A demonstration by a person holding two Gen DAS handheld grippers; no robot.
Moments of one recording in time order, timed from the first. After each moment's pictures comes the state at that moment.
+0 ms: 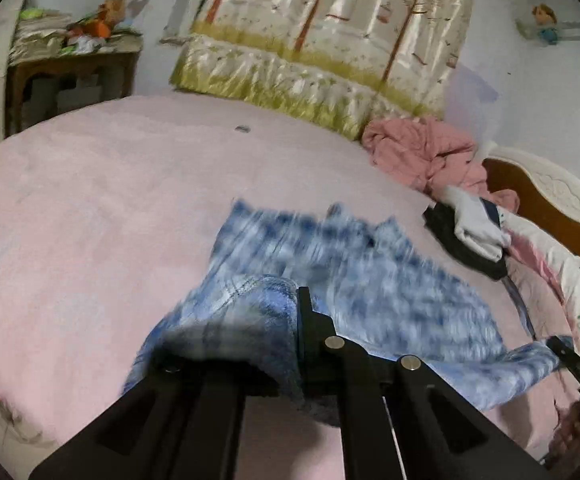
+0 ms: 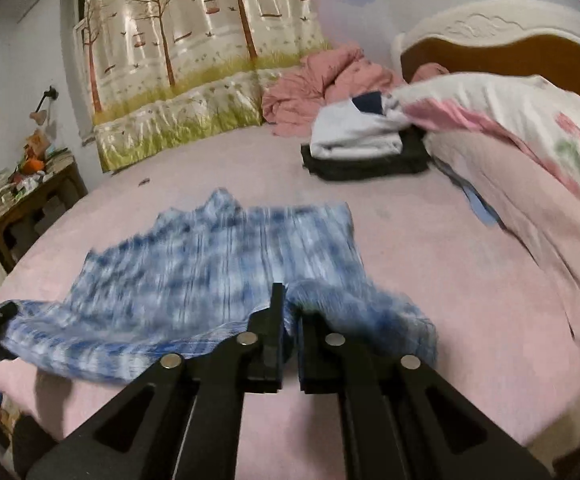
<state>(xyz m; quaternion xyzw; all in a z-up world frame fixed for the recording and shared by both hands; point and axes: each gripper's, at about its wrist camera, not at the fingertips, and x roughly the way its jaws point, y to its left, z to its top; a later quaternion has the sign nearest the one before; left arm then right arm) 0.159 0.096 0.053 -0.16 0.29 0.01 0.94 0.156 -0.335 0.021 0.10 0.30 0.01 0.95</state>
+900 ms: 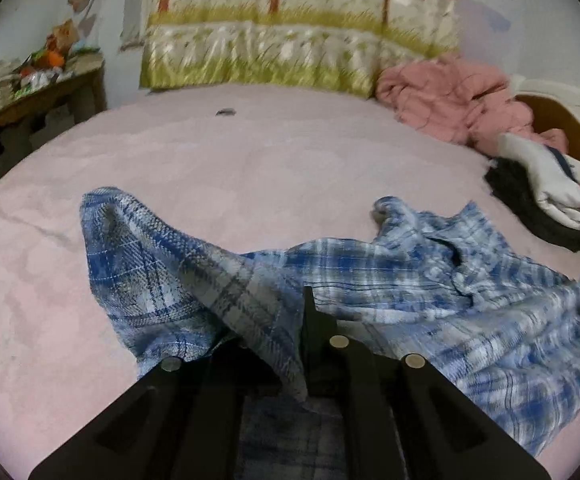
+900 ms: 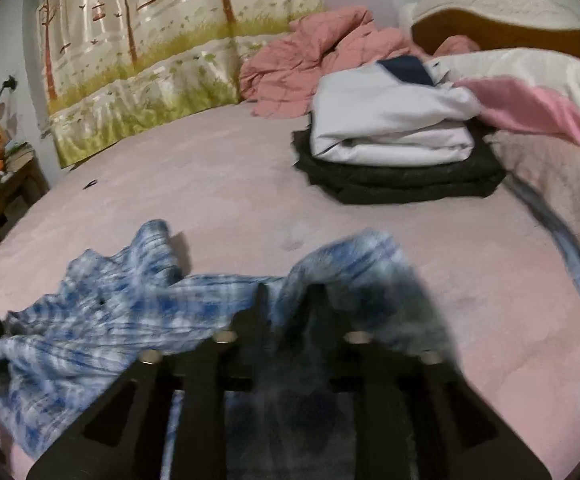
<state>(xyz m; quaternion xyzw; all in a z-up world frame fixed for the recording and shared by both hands) 0.351 0.085 -0.028 -0.05 0.33 0.02 0.94 0.384 -0.335 -0.045 0.08 0.34 -0.03 0.94</state>
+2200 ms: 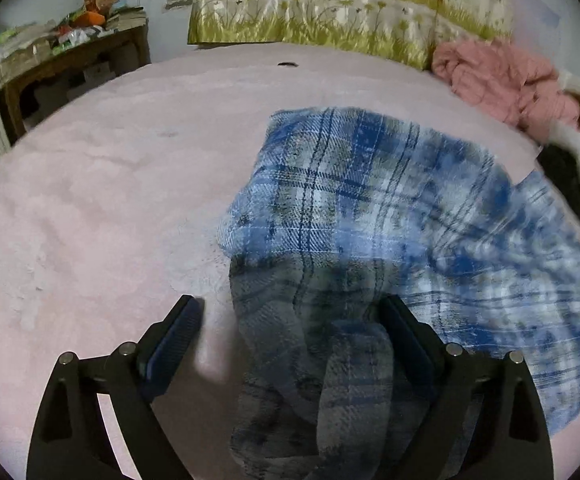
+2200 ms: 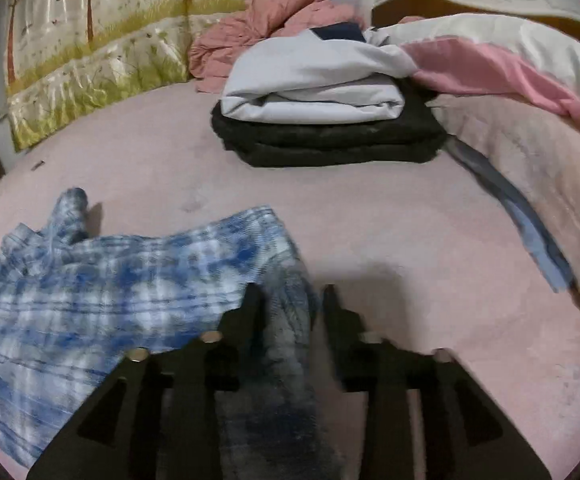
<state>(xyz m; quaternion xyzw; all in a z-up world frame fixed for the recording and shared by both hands) 0.334 0.137 -0.066 -0.09 0.39 0.09 0.91 0.372 -0.392 -0.079 0.06 0.38 -0.10 0.92</state>
